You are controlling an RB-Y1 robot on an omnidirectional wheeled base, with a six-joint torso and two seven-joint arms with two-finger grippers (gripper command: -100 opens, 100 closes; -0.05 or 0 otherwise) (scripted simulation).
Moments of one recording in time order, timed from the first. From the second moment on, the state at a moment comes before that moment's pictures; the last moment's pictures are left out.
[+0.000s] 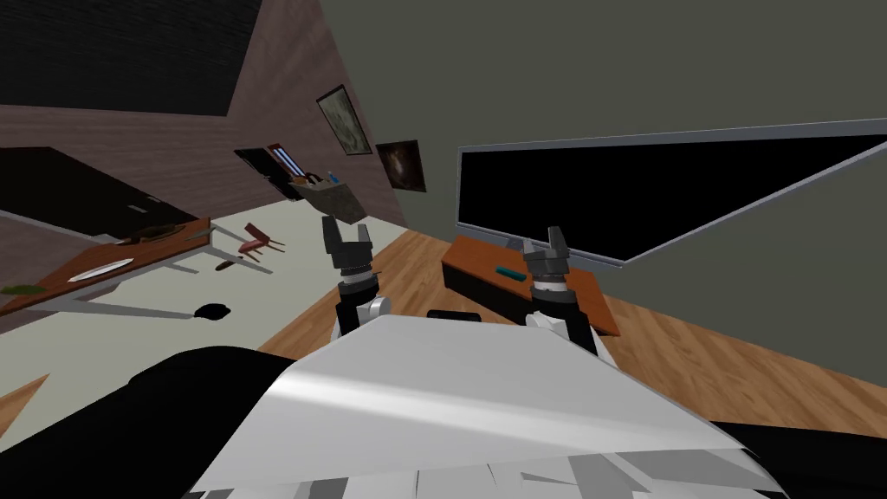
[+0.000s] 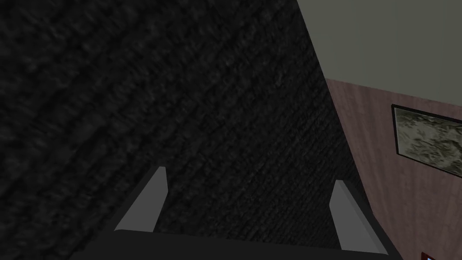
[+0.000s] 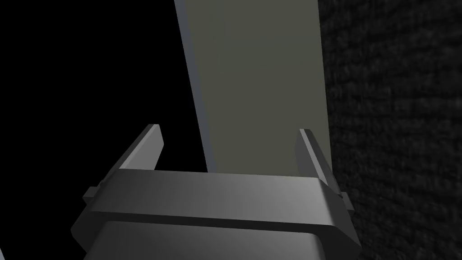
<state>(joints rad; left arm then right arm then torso) 0.54 0.03 0.06 -2.37 0.08 -0.55 -0.06 0.55 -0.26 0.06 -2.27 -0.15 -0.43 -0.02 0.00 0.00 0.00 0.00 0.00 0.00</state>
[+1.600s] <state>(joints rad) 0.54 0.03 0.06 -2.37 0.08 -0.55 -0.06 0.56 -0.68 0.17 -2.00 -0.18 -0.26 0.28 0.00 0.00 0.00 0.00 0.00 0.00</state>
